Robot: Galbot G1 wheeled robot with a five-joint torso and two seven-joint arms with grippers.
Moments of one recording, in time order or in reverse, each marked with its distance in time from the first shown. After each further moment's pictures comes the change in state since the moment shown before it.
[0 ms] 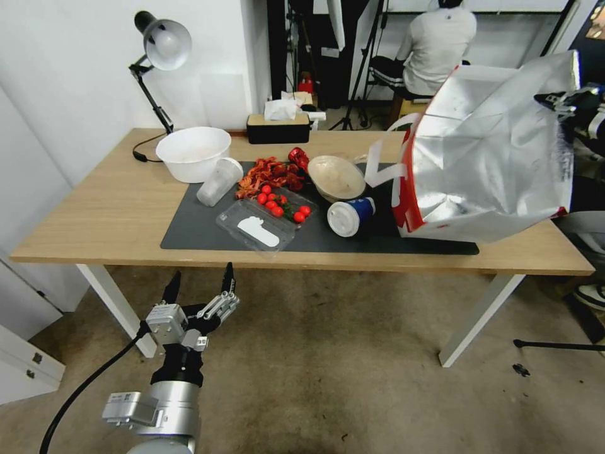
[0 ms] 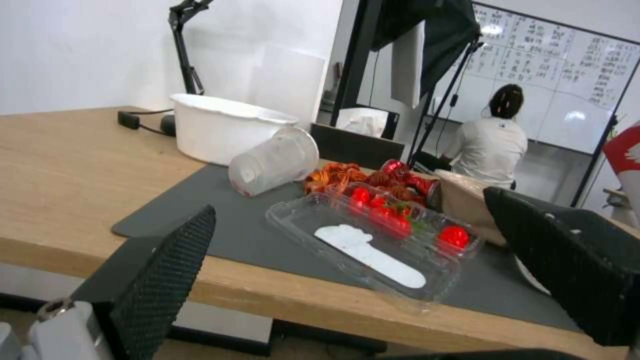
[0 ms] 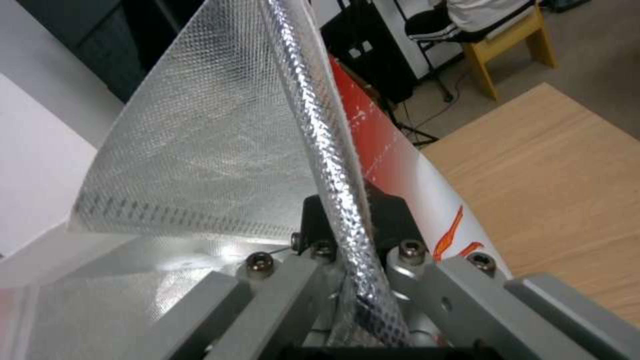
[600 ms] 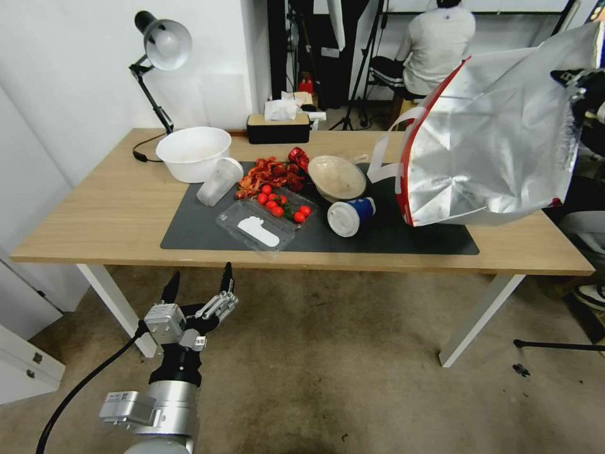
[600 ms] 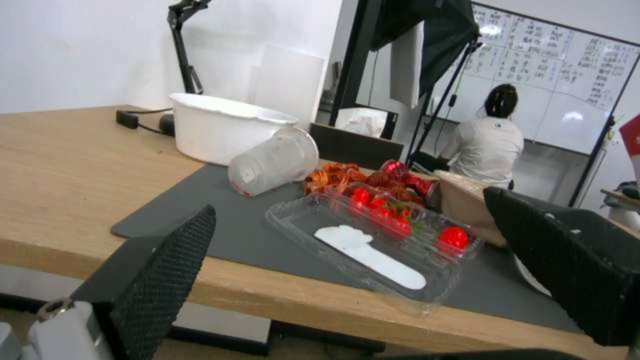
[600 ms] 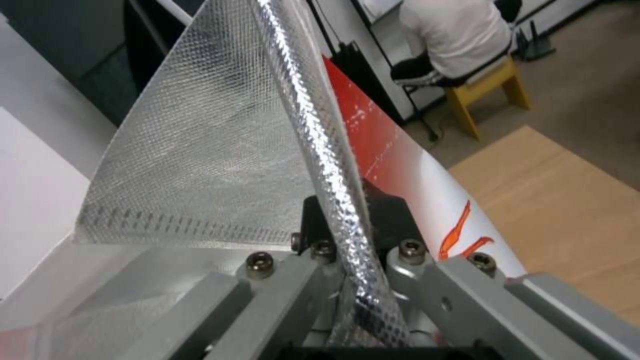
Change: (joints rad) left arm -0.004 0.013 -0.007 -0.001 -0.018 0.005 0.000; right arm -0.021 0.009 0.053 0.119 -0.021 0.117 0.146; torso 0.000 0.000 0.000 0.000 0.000
